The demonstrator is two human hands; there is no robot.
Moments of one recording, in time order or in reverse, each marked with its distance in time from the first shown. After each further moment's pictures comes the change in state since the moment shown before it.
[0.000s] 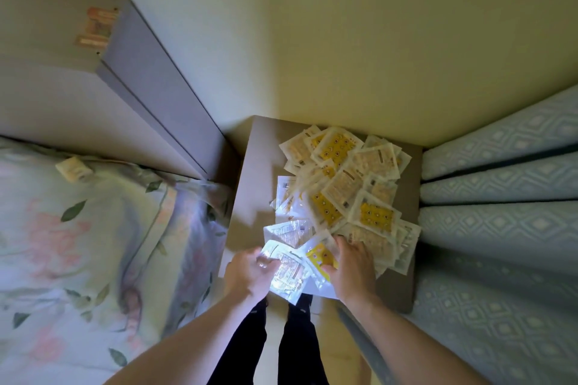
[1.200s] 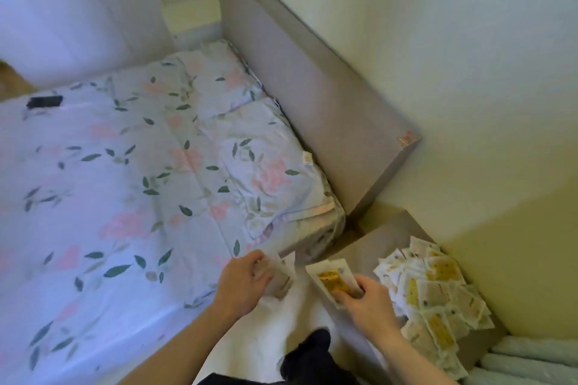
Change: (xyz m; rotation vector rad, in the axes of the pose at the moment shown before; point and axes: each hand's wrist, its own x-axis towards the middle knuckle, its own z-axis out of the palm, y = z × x) left_hand -0.379 -0.105 -0.177 -0.384 0.606 -0.198; right_hand -0.256 -0.171 -0.152 0.254 -0.501 -0.599
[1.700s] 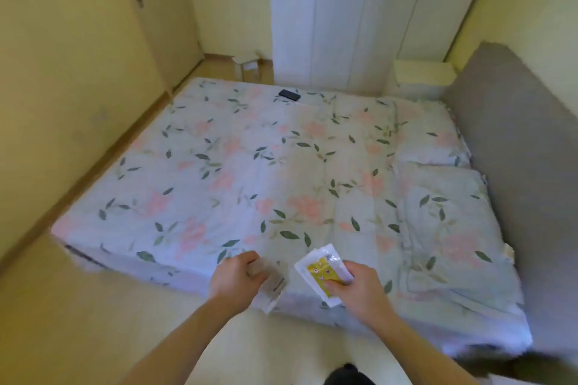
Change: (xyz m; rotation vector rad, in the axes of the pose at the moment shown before) left_hand -0.252 -0.304 -0.212 -0.145 0.519 -0.559; right_hand -0.092 -0.181 0.376 -0.464 -0.485 -0.514
